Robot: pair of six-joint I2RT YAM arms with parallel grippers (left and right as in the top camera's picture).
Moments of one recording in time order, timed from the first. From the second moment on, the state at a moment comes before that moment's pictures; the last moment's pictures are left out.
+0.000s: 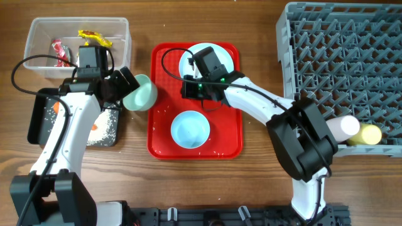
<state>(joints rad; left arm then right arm) 0.03 1.54 1.12 -0.72 0.00 -0.56 0.59 2.07 1.37 -0.27 -0.36 0.66</state>
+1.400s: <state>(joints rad) 0.22 1.38 1.14 -0.81 -0.10 -0.53 0.80 2.22 1.67 -0.43 -0.04 0.52</state>
